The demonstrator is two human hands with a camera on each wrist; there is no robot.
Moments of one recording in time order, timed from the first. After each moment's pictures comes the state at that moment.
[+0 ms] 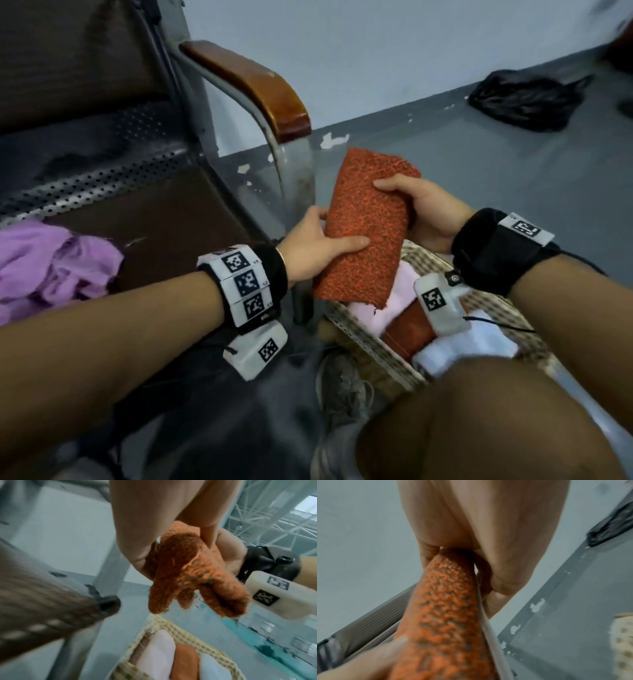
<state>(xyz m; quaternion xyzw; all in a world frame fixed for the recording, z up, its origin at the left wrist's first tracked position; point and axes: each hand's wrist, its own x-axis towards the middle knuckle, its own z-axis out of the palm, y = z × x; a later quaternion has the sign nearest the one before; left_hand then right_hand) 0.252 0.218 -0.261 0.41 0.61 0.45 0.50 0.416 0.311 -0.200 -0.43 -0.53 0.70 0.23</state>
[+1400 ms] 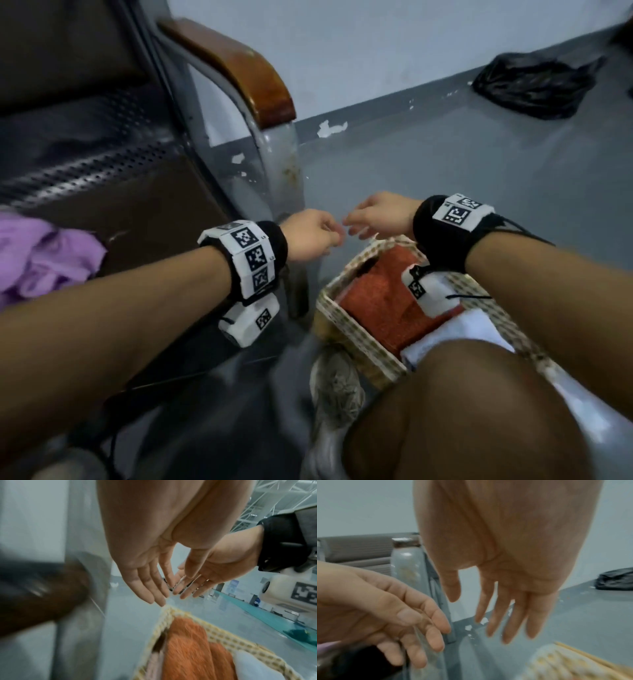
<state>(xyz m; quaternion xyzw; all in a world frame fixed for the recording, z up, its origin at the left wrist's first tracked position) 0.251 0.260 -0.276 0.55 0.67 0.24 0.43 0.397 0.350 -0.242 -0.50 -0.77 0.40 -0.06</state>
